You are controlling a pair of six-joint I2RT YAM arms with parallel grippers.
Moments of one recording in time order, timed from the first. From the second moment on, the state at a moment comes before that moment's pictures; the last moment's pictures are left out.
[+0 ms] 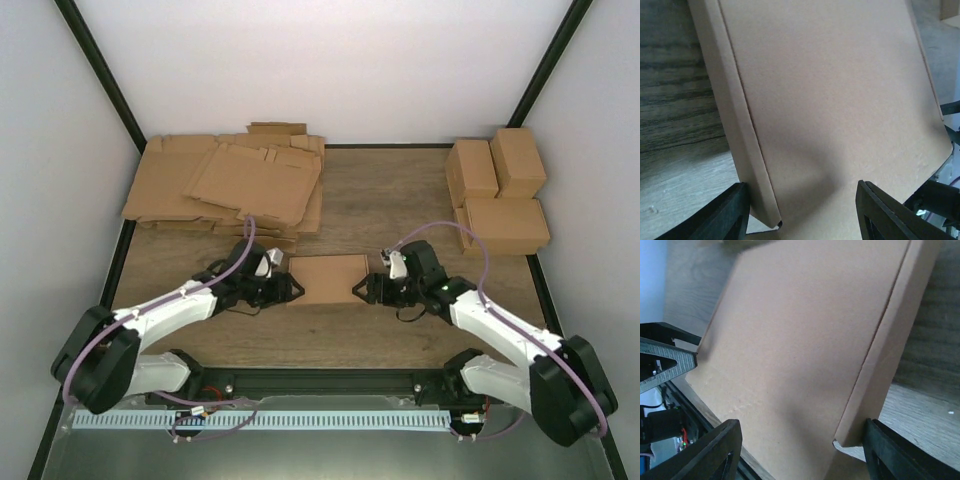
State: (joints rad) left arm -0.62 1.29 0.55 -0.17 0.46 -0.77; right arm 0.52 1.10 0.49 -0.25 -0.50 0.61
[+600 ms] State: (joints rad) left arm -0.61 1.10 0.80 -0.46 0.44 -0.83; right arm 0.51 0.96 0.71 -0.49 -0.47 0.60
